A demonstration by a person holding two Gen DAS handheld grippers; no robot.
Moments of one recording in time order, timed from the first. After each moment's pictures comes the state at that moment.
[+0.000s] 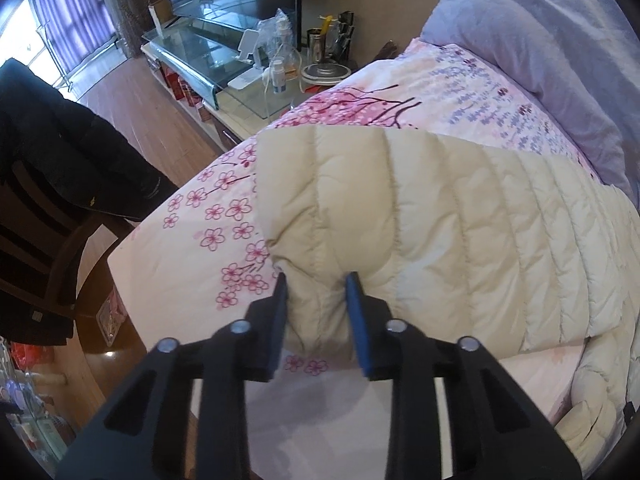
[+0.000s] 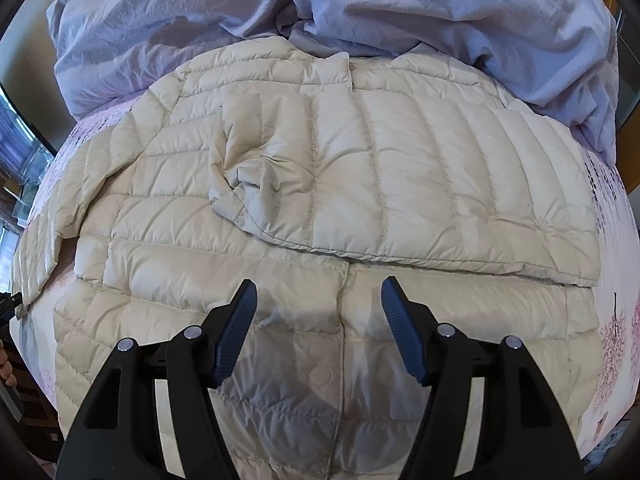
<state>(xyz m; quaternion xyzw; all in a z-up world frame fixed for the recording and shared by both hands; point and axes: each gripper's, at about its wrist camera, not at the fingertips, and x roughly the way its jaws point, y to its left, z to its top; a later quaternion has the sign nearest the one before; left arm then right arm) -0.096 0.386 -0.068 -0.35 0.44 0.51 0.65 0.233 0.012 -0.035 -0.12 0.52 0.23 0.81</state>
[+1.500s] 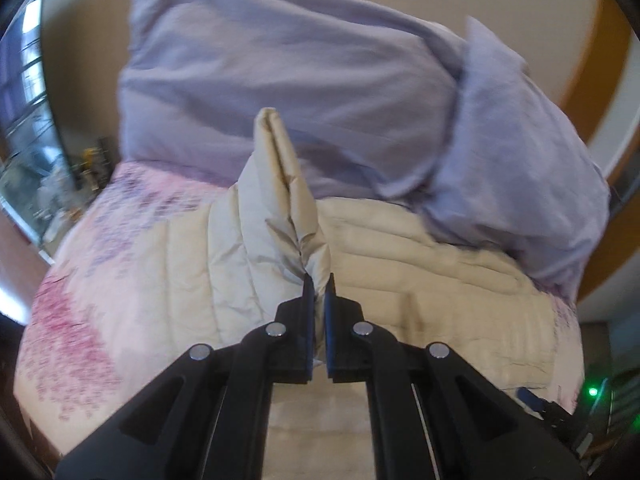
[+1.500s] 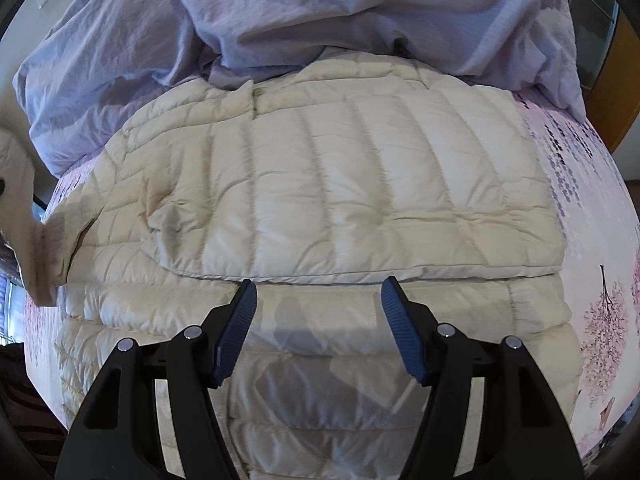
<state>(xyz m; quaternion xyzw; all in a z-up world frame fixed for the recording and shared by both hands) 0.185 0.250 0.066 -0.23 0.38 0.26 0.86 0.272 -0.067 -0.030 -0.04 0.52 0.19 0.83</state>
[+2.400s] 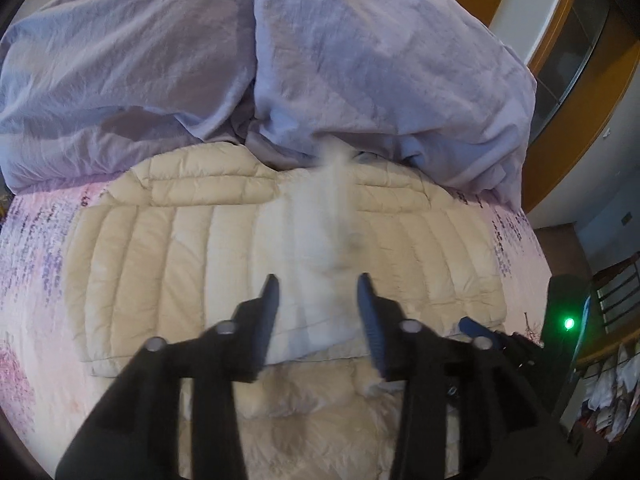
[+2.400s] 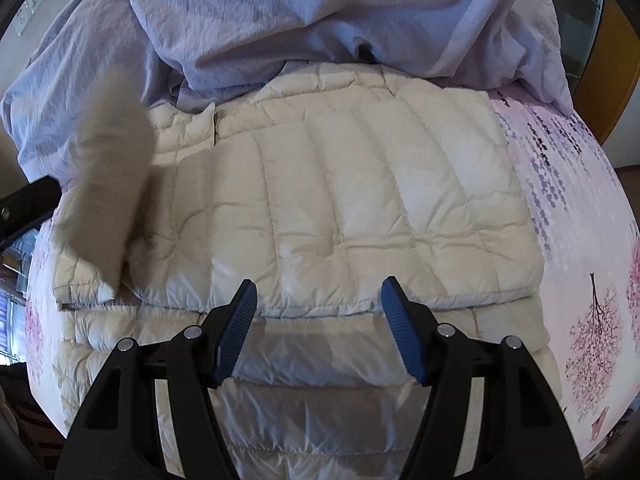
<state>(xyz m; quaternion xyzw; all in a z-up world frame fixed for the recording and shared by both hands) 0.278 0.114 0.032 -0.17 0.45 0.10 0.87 0.297 -0.086 -0.029 -0.02 0.52 0.17 0.84</state>
